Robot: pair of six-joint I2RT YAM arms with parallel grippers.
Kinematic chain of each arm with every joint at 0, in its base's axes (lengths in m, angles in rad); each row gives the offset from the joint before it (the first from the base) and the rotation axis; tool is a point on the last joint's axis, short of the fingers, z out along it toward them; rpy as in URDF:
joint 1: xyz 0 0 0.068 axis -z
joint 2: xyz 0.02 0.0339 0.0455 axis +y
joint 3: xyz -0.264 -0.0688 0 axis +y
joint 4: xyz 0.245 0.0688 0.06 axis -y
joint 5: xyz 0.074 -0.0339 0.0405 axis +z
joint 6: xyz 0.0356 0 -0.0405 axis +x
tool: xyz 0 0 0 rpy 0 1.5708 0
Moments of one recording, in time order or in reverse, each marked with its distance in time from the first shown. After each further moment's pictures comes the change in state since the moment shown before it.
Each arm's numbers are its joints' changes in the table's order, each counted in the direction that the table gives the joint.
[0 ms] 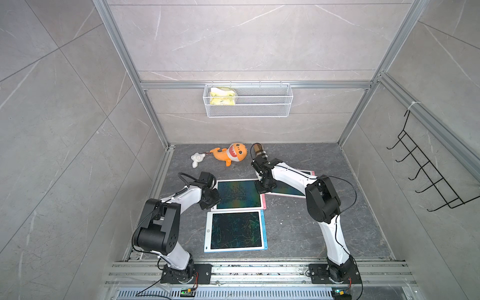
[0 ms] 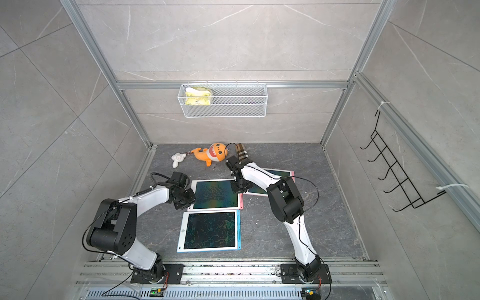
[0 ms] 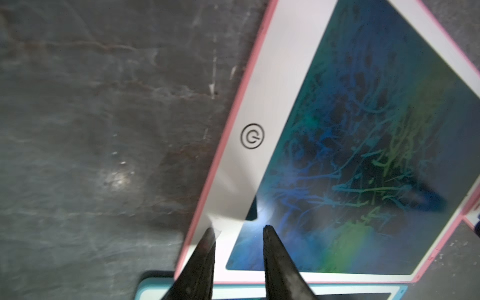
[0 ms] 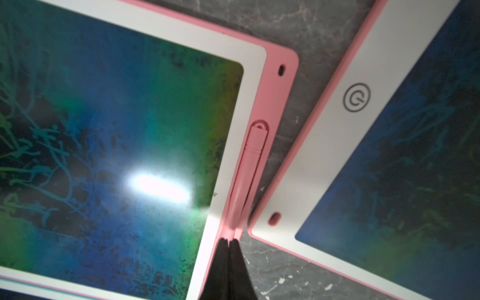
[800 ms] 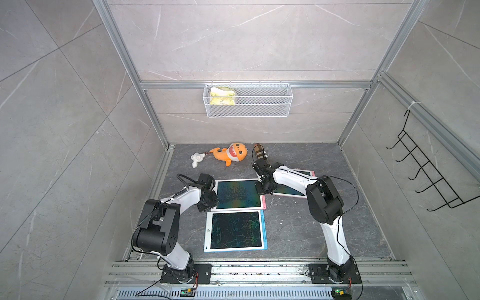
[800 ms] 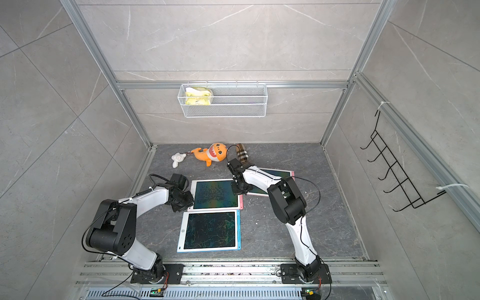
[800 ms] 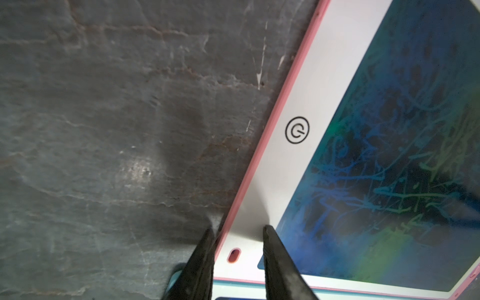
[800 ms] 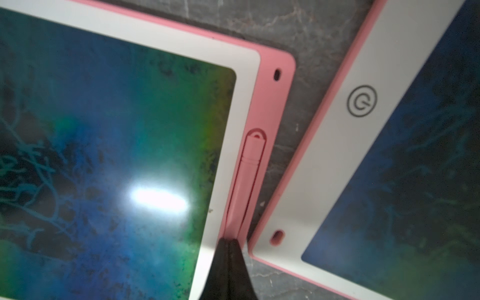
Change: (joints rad) left arm 0.000 0.010 0.015 -0.013 0.033 0.003; right arm 0.000 -0.034 0.127 0.148 -0.010 0.026
